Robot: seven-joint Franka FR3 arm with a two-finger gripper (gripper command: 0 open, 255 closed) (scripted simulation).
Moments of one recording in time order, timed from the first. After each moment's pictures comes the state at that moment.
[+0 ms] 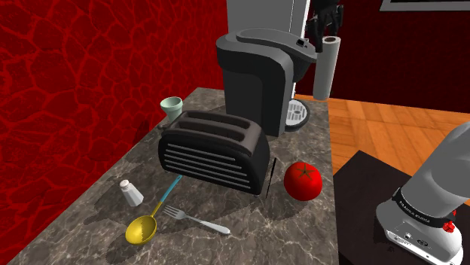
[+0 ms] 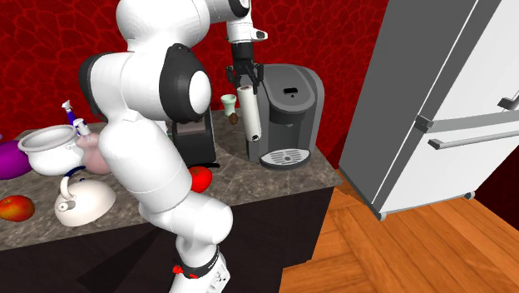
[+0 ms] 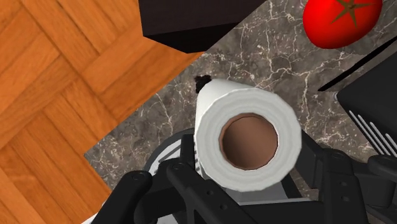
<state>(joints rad) -0.02 -0.20 0.09 -1.68 -0.14 1.27 0.10</state>
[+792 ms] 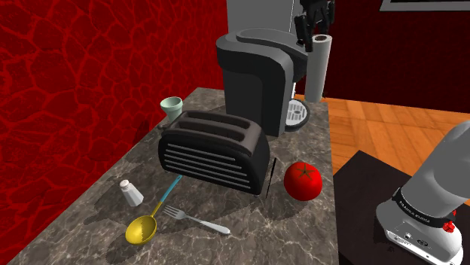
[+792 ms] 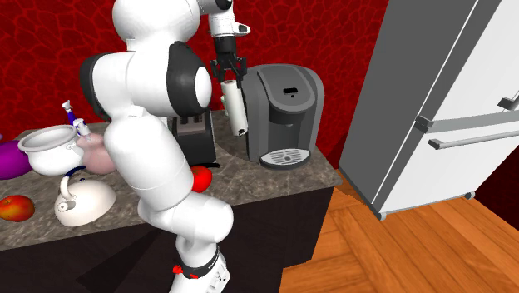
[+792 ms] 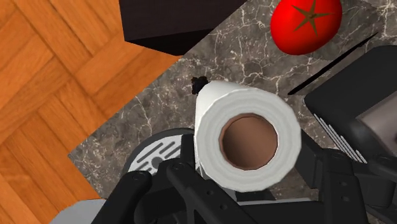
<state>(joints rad) 0.03 -0.16 0.16 -1.59 -0.11 1.21 0.22</state>
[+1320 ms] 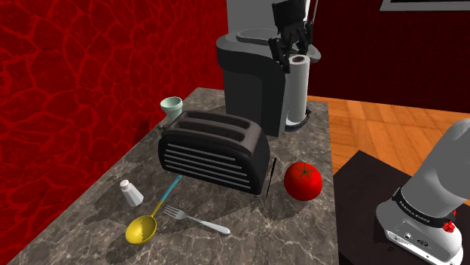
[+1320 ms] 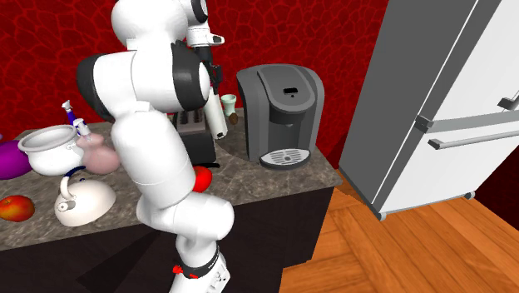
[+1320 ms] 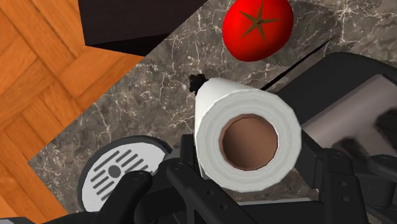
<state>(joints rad) 0.11 -0.11 0.27 -1.63 -0.05 1.27 0.42</state>
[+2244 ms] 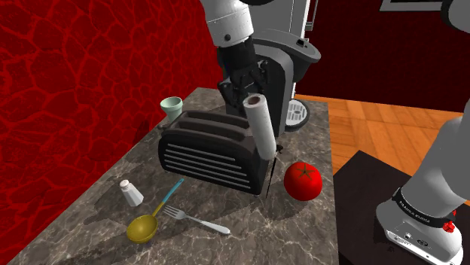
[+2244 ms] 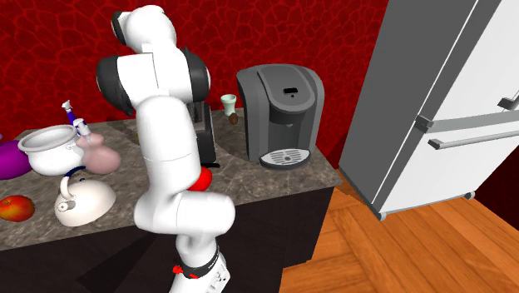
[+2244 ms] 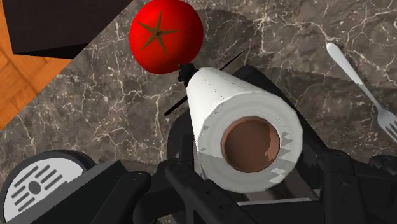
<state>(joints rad) 0.27 0.14 0.43 -1.50 -0.05 1.37 0.77</state>
